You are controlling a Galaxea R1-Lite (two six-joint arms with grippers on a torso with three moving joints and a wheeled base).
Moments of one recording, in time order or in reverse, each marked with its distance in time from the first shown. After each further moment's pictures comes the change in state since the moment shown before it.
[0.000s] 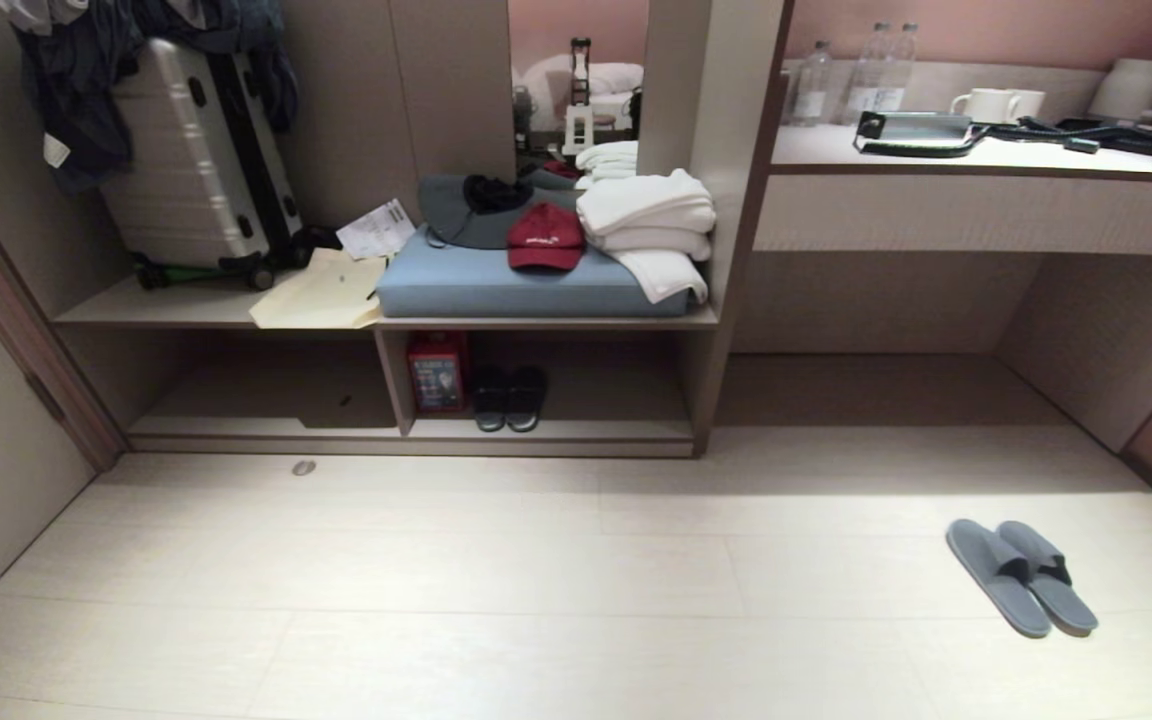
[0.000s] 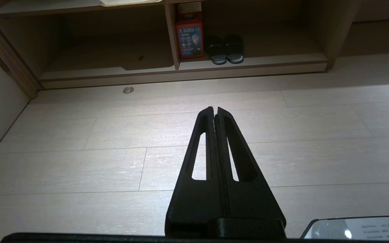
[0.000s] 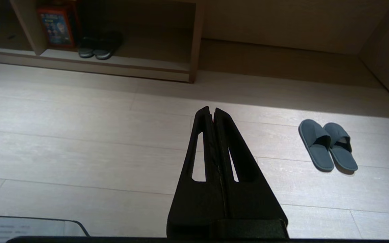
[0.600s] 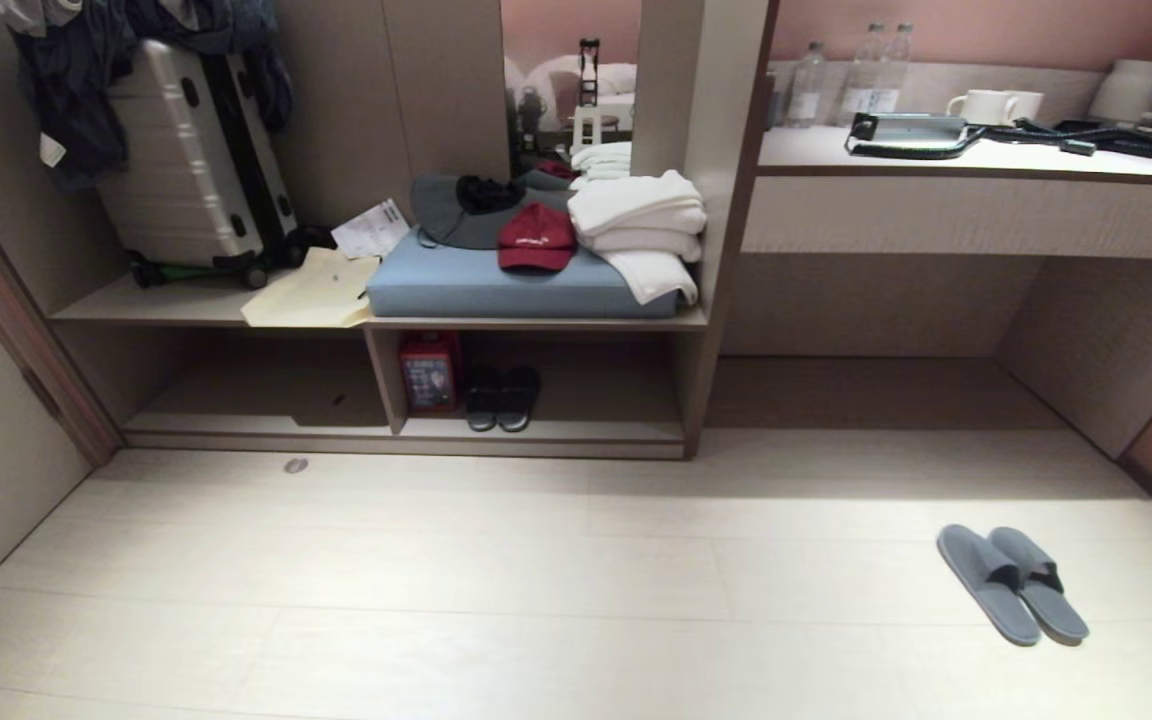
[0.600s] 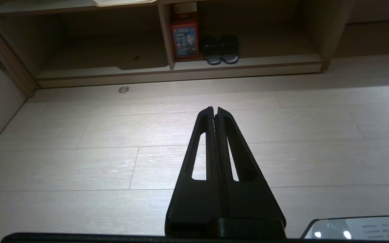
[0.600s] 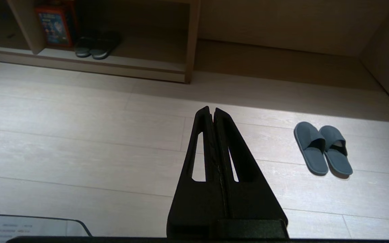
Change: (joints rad) left arm 0.001 0.000 0.000 0.000 -0.001 0.002; right arm 0.000 0.000 0.000 0.000 0.000 0.003
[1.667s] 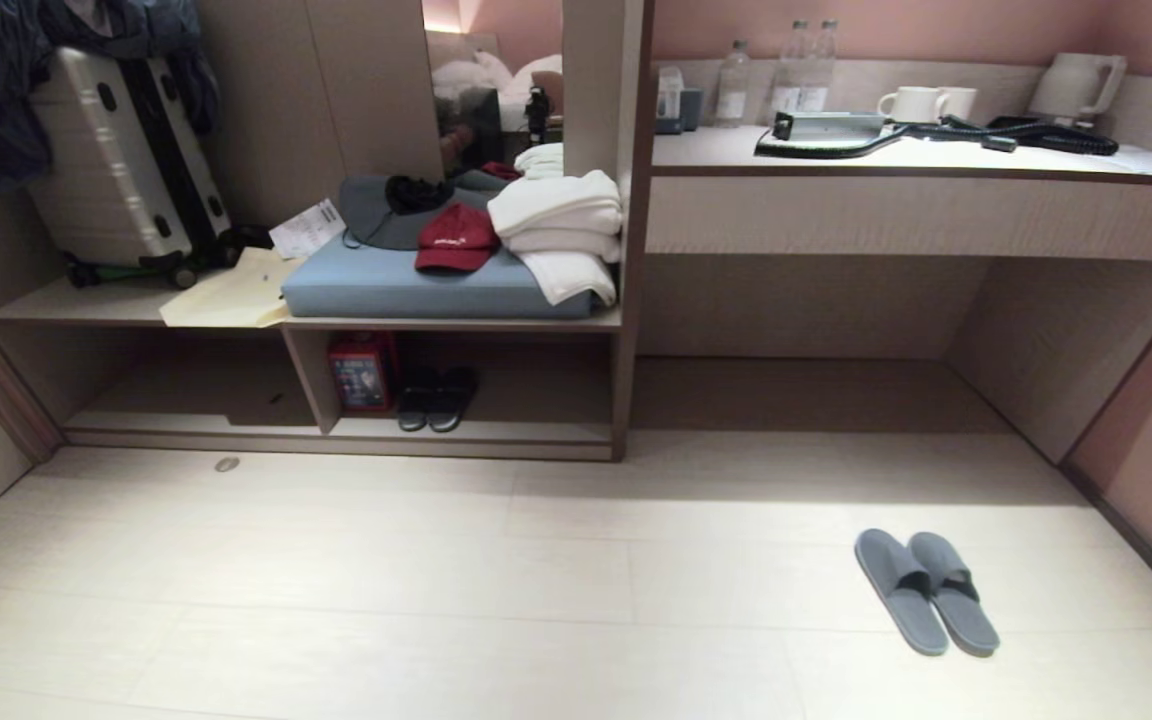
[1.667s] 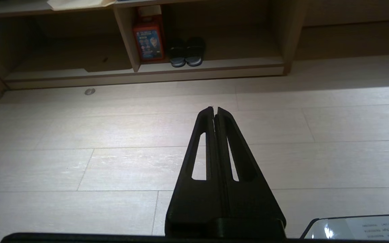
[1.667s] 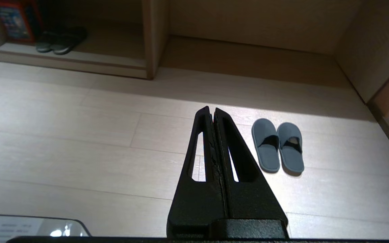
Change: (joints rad) left arm -0.001 0.000 0.000 0.000 0.000 0.002; right arm -0.001 0.000 0.000 0.002 -0.001 0.000
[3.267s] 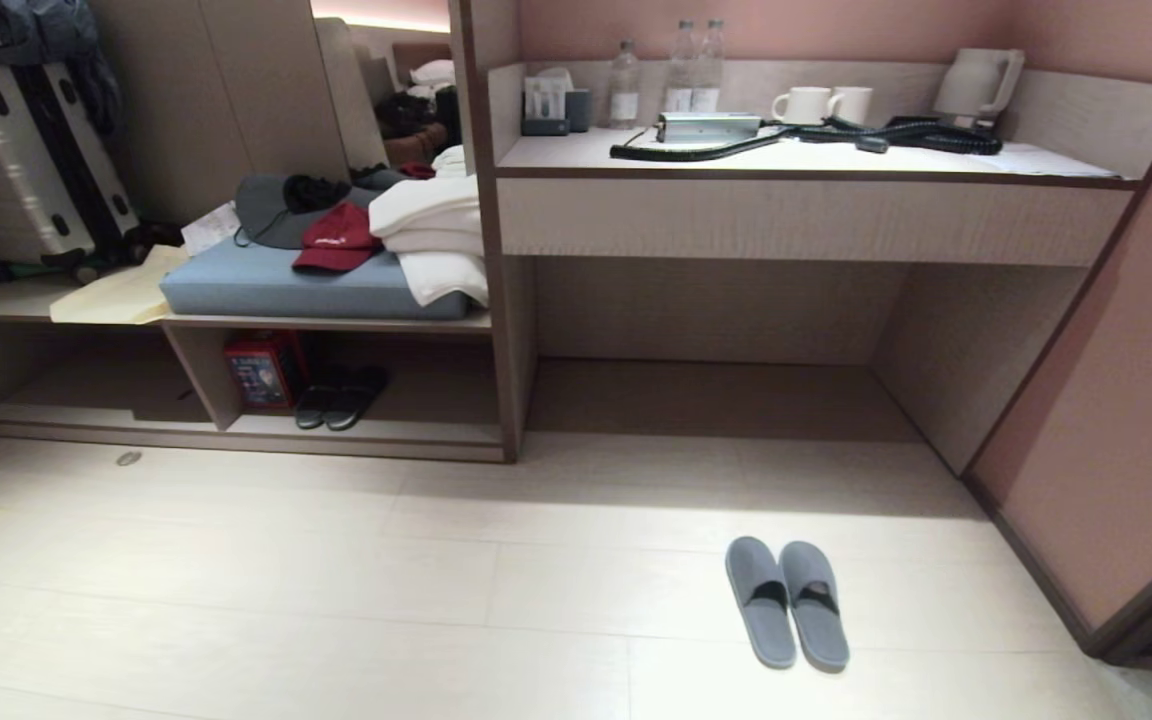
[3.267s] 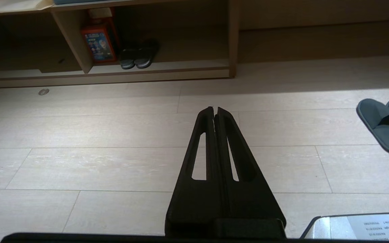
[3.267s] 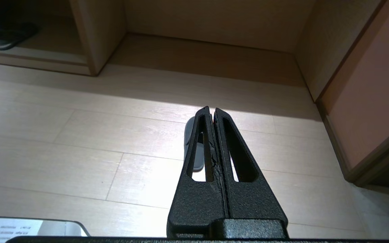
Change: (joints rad) left arm 0.000 0.000 -0.001 0.008 0.002 0.005; right arm 0.000 0.000 0.000 -0.001 -0.004 0.003
